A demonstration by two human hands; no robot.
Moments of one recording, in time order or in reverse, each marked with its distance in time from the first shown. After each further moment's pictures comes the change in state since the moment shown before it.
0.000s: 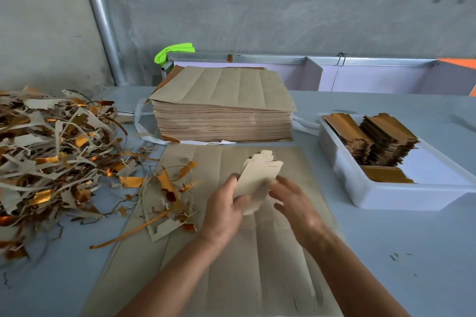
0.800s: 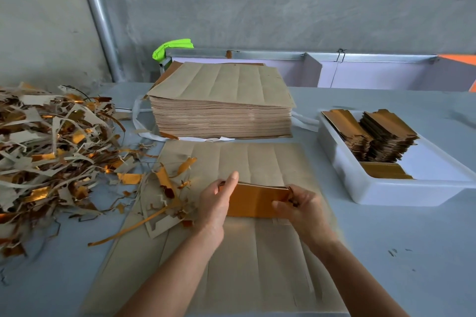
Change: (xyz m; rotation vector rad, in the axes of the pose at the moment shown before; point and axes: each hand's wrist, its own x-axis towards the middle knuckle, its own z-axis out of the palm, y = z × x) left_hand 0.006 -0.014 0.006 -0.492 0.147 -0.568; right_hand -0.008 0.020 -0.021 -0.321 0.064 -0.277
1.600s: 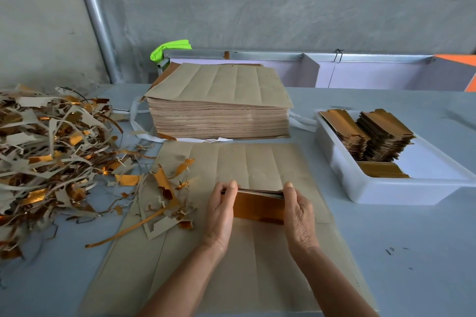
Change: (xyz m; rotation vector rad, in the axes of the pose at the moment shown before) left_hand -0.017 -0.012 0.006 -0.015 -0.097 0.329; right_hand -0.003 0.001 0.027 0.101 0.318 0.079
